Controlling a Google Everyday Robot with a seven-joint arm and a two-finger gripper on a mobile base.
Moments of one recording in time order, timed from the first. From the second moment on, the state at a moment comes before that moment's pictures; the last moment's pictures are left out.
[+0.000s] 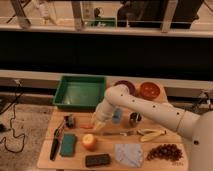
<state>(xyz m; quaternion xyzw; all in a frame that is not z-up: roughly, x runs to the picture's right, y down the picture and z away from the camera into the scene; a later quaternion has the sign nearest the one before) -0.059 0.186 0.793 -0.35 -0.29 -0.06 0.89</state>
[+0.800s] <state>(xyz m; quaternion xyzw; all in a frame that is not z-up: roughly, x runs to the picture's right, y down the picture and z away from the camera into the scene) -0.010 0.133 0.775 -0.31 -0.27 -0.04 0.91</state>
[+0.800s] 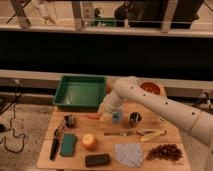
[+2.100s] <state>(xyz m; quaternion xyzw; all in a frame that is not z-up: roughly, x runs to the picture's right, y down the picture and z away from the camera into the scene) 0.065 0.105 0.761 -0.28 -0.23 0.02 0.93</state>
